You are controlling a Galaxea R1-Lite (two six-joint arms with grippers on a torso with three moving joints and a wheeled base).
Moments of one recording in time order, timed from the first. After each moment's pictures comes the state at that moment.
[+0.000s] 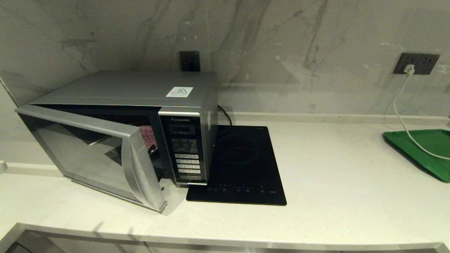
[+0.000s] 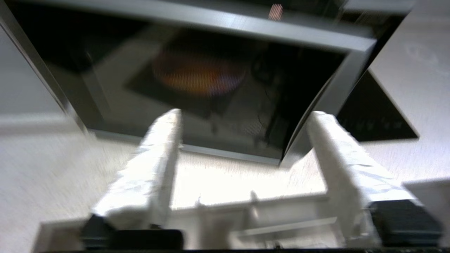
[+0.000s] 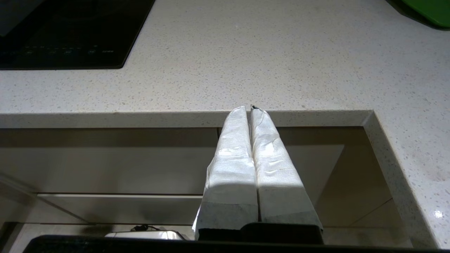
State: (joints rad) left arm 0.95 0.96 -0.78 0.17 -1.12 0.26; right arm 0.00 0.00 -0.11 0.26 -0.04 0.09
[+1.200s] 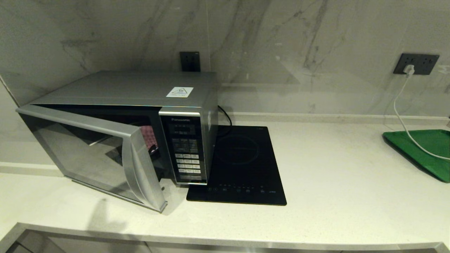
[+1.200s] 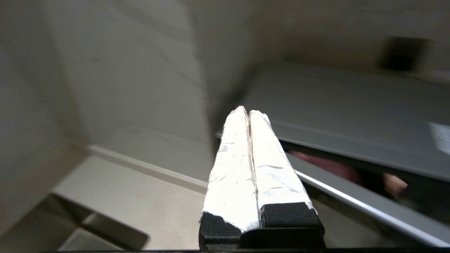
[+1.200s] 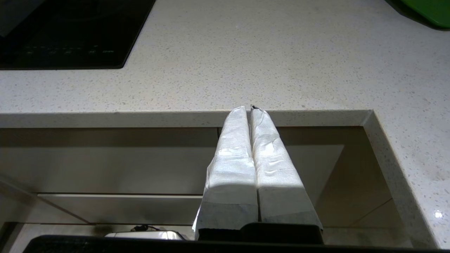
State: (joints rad) left arm 0.74 1.18 -1.55 0.32 -0.37 0.01; right arm 0.00 0.00 -0.11 0.26 -0.04 0.09
